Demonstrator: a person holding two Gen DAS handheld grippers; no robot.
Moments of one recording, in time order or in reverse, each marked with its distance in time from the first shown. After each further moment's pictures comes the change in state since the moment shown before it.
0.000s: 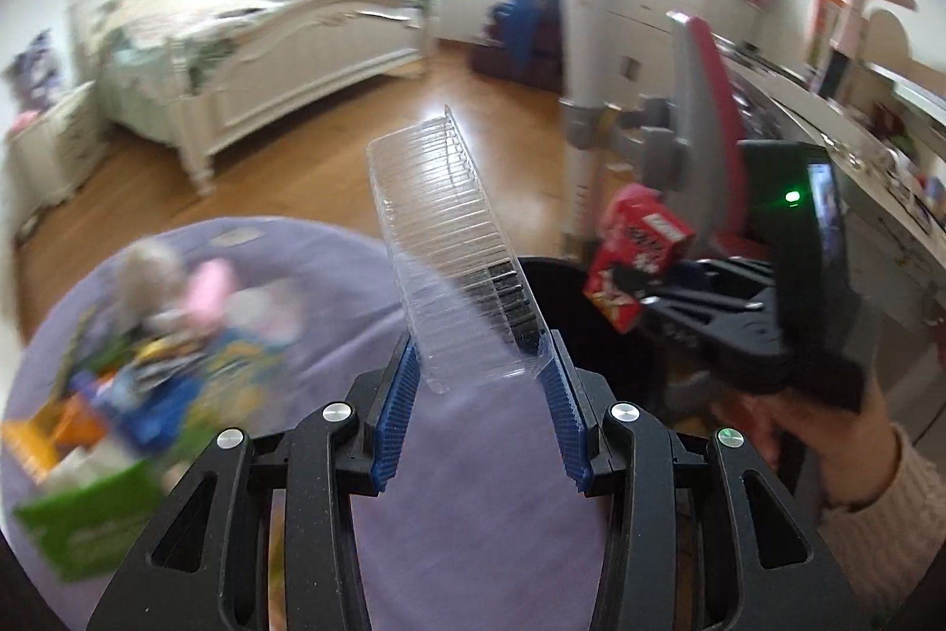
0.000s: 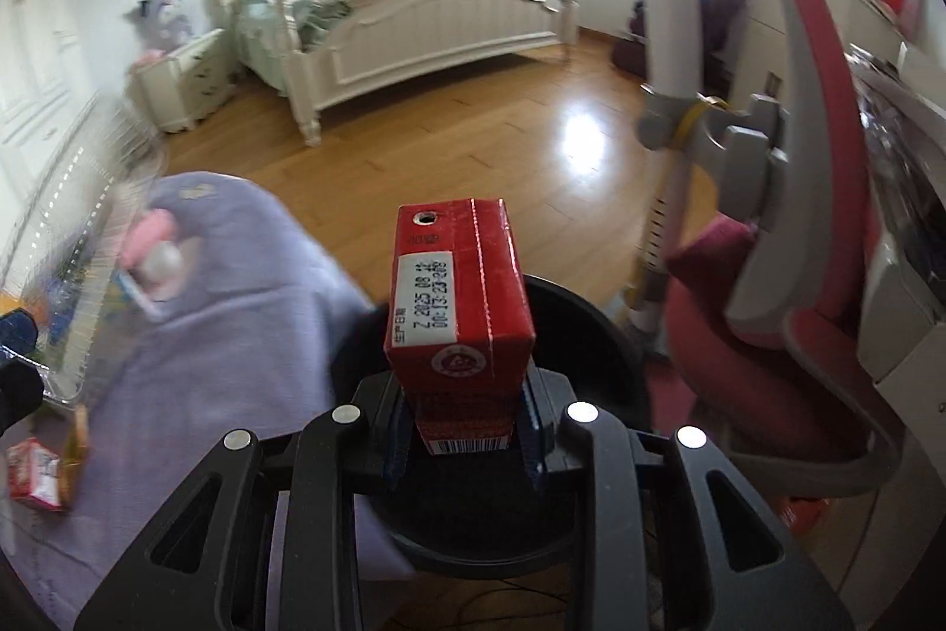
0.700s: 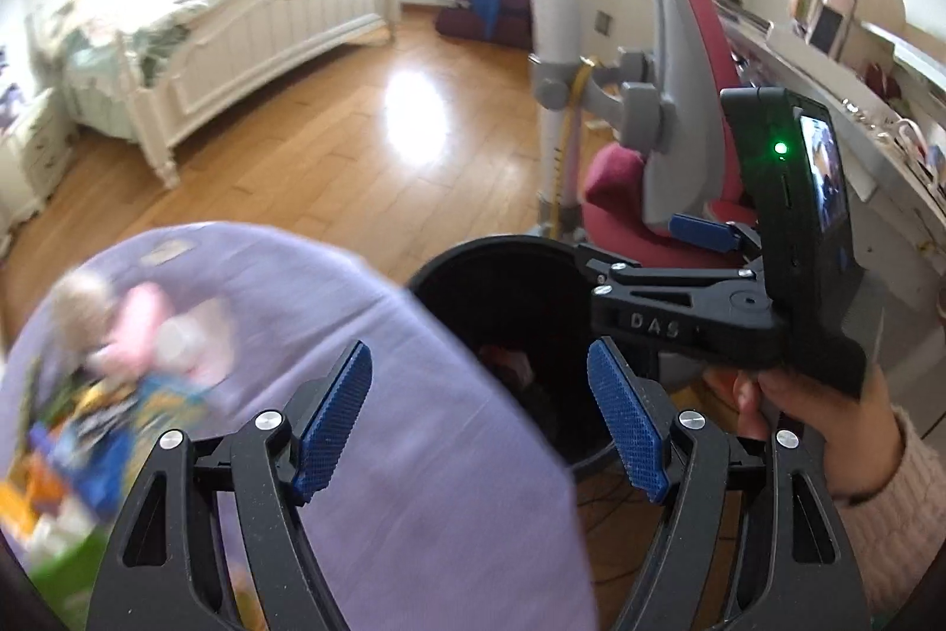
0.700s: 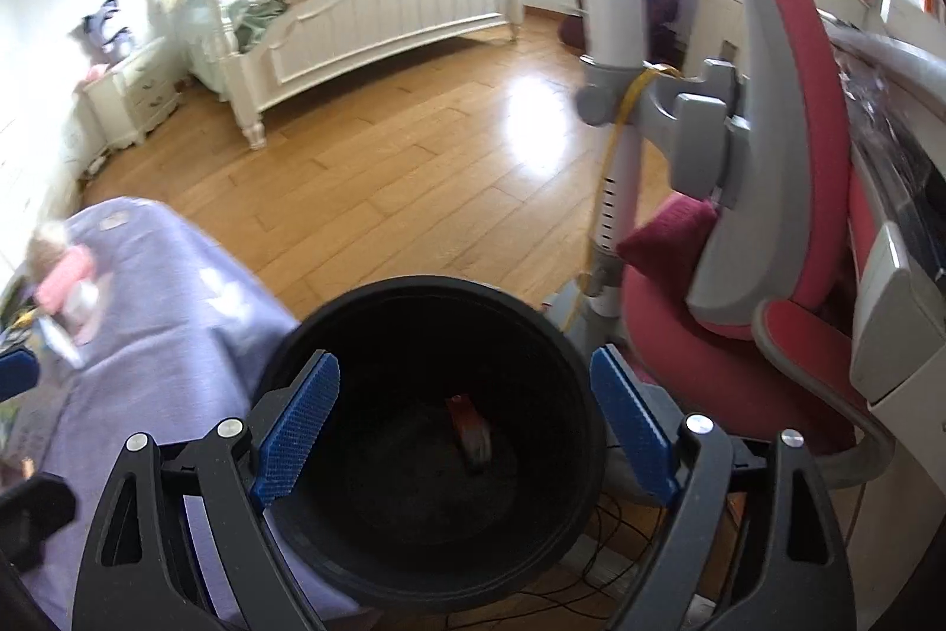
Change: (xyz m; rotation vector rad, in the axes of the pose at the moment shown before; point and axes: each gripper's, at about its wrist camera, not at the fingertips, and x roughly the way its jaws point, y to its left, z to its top) left arm 0.026 -0.009 0.006 0.037 0.073 0.019; right arm 0.021 -0.009 0.012 0.034 0.018 -0.023
